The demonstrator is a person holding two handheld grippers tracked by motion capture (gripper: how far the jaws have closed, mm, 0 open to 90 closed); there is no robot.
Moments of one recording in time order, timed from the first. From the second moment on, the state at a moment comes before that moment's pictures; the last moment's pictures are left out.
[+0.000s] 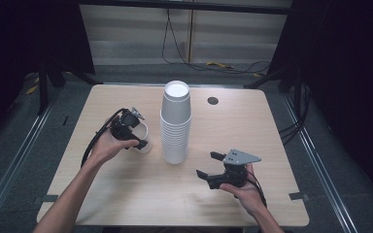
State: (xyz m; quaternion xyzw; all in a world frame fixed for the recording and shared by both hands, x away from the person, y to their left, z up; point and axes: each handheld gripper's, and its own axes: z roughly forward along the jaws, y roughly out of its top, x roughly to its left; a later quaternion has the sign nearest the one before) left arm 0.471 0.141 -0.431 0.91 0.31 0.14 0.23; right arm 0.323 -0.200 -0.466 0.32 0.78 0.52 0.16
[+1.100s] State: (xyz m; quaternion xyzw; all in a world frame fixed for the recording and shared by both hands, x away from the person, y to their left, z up) left arm 0.470 0.160 -0.464 0.90 0.33 0.11 0.27; right arm 0.323 -0.199 -0.464 0.32 0.78 0.52 0.16
